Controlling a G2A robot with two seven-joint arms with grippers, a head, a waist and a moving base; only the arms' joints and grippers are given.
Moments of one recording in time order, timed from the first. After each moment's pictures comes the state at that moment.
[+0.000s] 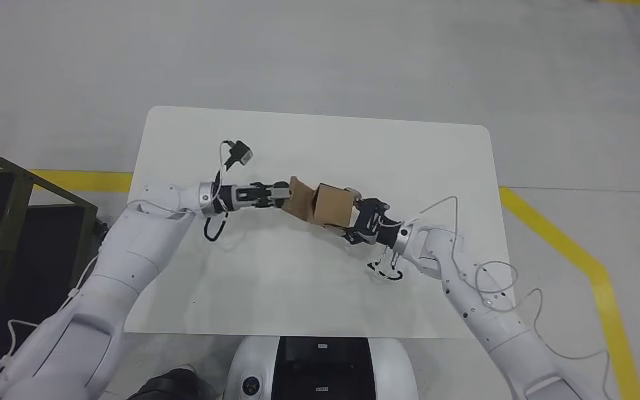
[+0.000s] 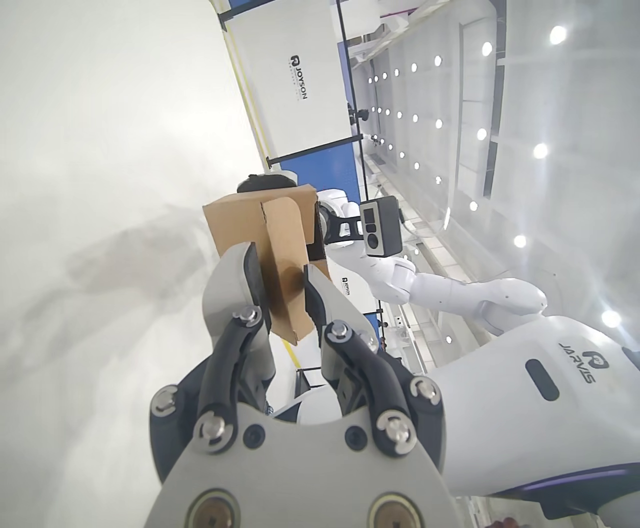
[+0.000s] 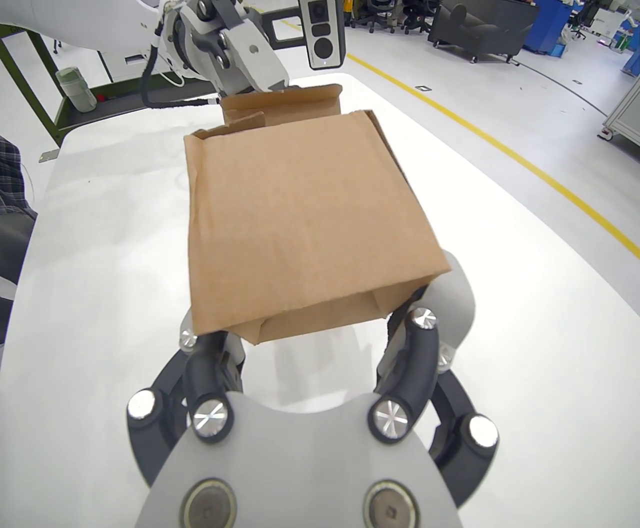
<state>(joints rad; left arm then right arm) 0.88 -0.99 -0.97 -1.02 -0.59 -0.60 -1.22 -1.07 -1.26 0.93 -1.22 -1.47 -0.69 -0.31</state>
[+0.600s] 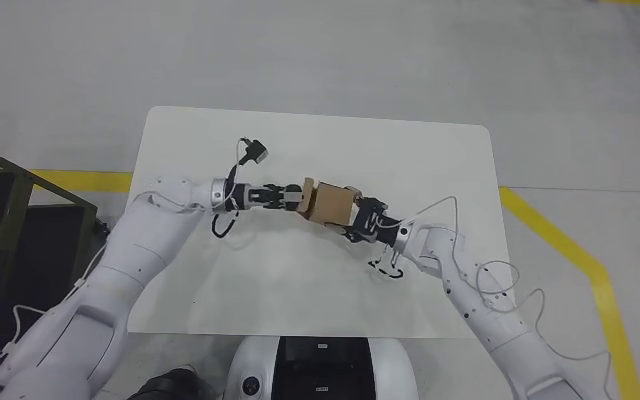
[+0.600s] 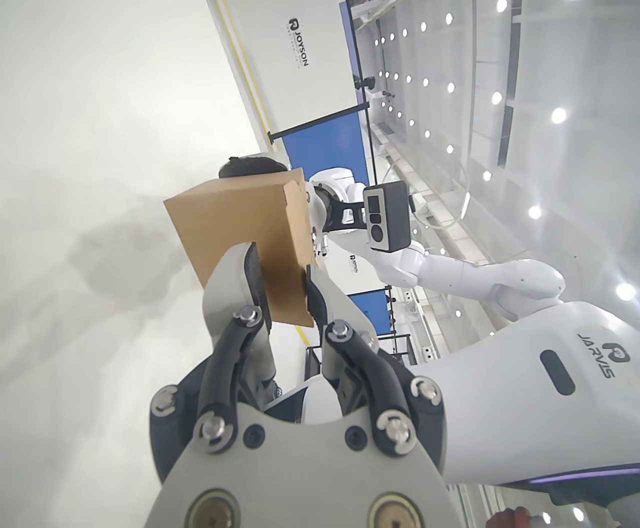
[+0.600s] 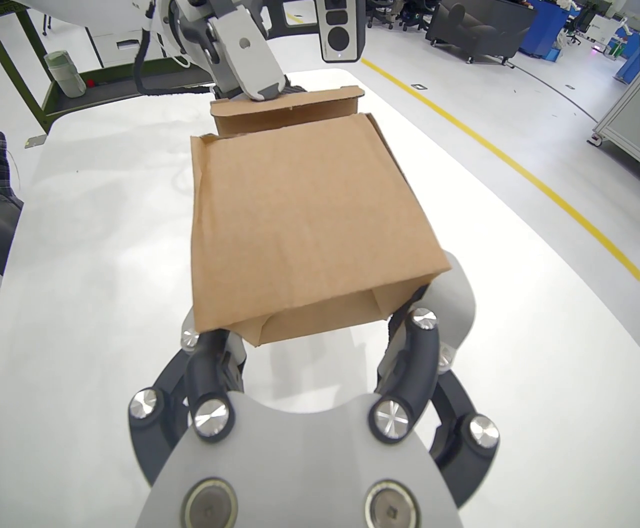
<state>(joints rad) 0.81 -1.00 -0.88 -1.03 -0.54 -0.60 -1.22 -1.07 -1.25 0.94 -1.25 -1.50 -0.67 -0.28</state>
